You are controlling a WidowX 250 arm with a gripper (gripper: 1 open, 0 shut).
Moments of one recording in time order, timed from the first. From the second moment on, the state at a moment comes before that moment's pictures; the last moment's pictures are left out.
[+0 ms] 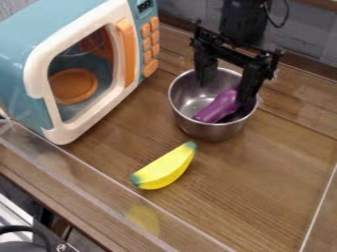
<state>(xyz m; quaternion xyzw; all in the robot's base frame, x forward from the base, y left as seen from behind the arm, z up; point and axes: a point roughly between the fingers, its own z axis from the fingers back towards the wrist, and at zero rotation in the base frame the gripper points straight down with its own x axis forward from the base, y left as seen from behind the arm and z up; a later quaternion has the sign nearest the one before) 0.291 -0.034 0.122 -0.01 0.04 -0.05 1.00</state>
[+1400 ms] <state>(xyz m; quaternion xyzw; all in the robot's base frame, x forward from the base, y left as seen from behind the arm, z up) 0.283 -0.015 0.079 -0.02 0.01 0.02 1.00</state>
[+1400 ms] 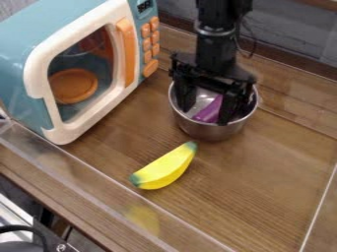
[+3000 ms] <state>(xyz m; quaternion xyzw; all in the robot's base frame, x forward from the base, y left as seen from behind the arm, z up) 0.326 0.012 0.039 0.00 0.01 -0.04 1.00</state>
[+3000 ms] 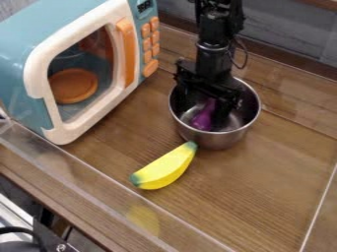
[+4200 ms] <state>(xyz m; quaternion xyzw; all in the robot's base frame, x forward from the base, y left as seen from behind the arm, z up) 0.356 -0.015 0.022 0.02 0.00 -0.05 1.00</state>
